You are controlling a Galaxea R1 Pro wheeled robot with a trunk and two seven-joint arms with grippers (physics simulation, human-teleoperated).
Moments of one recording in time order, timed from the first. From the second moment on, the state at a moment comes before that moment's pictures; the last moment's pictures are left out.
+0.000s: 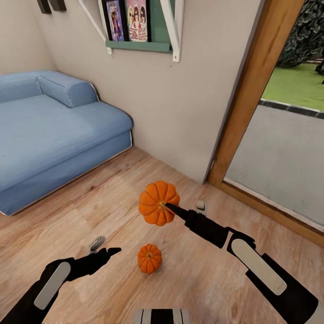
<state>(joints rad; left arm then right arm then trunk) -0.37 0.25 -0.10 -1.04 0.97 0.73 -0.12 -0.52 -0.35 0.60 -1.55 -1.43 0.34 0.30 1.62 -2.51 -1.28</state>
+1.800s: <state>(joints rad) -0.44 0.27 -0.12 -0.98 0.87 0.67 -0.36 -0.52 -0.34 0.60 -1.55 -1.42 0.36 0.42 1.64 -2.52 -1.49</state>
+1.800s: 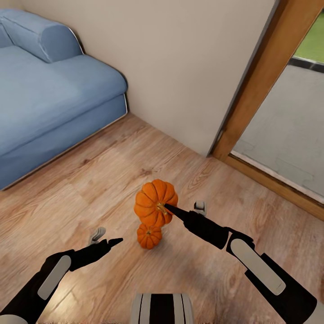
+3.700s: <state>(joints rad) -0.44 0.27 -0.14 -0.99 0.86 0.67 -0.36 -0.52 -0.34 0.59 -1.55 -1.42 0.36 0.43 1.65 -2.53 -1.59</state>
